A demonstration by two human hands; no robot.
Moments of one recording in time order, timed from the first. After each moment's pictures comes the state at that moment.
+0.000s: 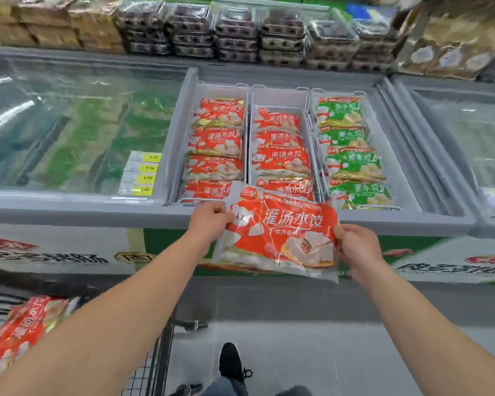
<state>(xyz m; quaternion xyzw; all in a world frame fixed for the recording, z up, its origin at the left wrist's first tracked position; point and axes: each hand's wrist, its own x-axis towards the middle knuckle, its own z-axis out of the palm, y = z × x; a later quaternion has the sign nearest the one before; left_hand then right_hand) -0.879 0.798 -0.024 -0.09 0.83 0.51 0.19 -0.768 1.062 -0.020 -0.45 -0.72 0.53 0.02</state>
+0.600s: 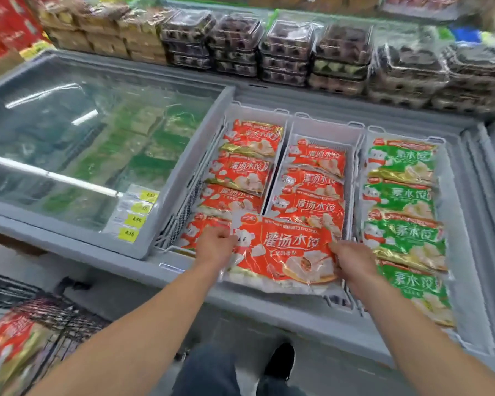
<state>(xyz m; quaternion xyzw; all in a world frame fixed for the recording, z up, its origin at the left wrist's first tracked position) -1.017 0.889 -0.059 -0.26 0.83 0.49 0.11 -1.004 1.150 -0.048 -0.36 -0.73 0.57 -0.13</state>
